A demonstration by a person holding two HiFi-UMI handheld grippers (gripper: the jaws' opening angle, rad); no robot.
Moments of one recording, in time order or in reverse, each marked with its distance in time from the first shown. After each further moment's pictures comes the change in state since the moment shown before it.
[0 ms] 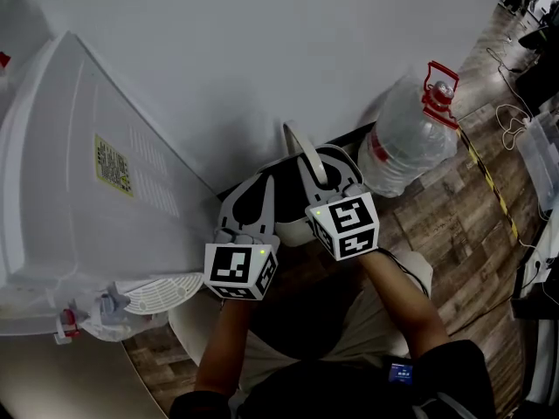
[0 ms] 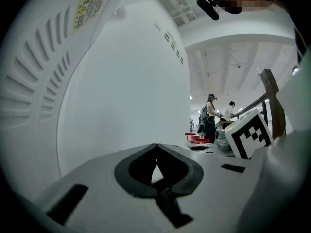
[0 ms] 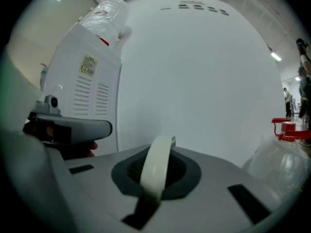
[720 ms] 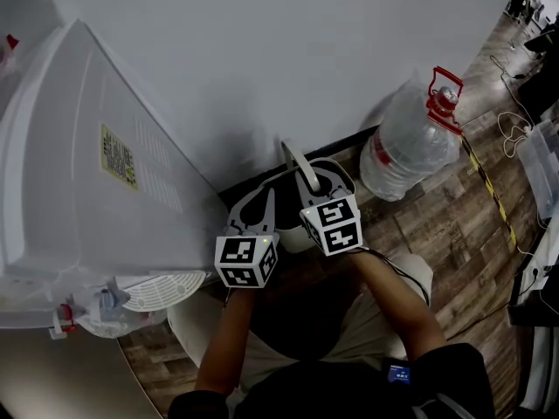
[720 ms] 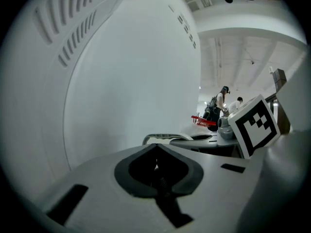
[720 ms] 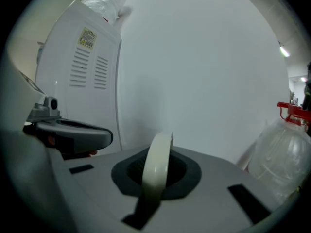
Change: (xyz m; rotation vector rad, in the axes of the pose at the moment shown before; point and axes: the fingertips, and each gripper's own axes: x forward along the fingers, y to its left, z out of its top) left arm 0.002 0.023 -0.089 -0.103 0.185 0.050; right arm 0.024 0.012 -0.067 0.000 0.173 0.022
